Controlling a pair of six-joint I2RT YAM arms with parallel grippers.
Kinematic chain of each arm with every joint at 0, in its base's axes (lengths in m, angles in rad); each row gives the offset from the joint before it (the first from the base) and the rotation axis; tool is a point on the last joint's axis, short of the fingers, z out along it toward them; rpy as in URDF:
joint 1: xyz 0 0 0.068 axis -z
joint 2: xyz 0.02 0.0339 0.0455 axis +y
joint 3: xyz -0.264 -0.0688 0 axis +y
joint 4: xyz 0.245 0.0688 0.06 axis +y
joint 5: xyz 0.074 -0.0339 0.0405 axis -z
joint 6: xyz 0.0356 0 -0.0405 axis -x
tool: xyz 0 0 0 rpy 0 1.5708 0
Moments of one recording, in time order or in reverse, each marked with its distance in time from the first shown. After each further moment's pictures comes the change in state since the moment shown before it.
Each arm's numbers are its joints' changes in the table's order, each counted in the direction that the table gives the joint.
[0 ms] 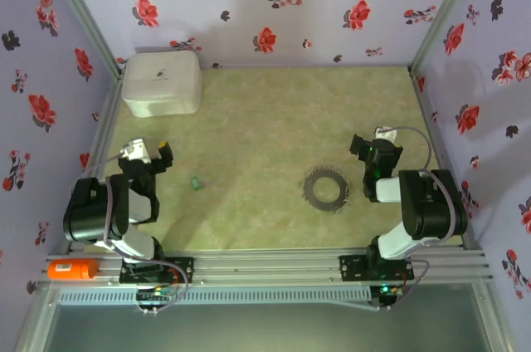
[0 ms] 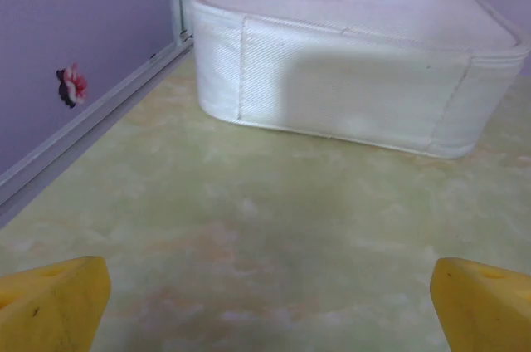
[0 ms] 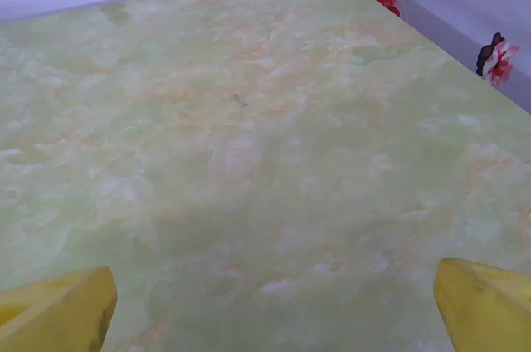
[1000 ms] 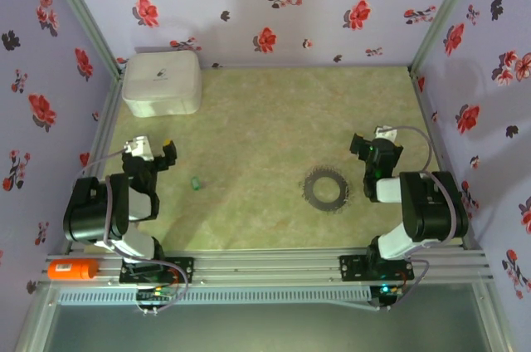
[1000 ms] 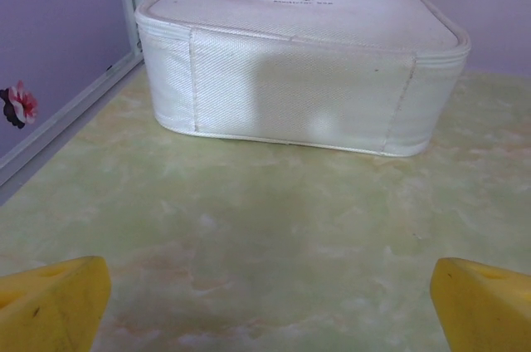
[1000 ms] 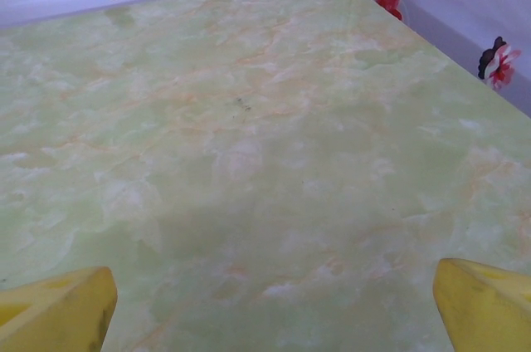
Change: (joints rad) left arm 0.005 -0.006 -0.010 0.008 0.078 -0.027; right arm 0.001 -0.046 -0.003 0.040 -0.007 0.000
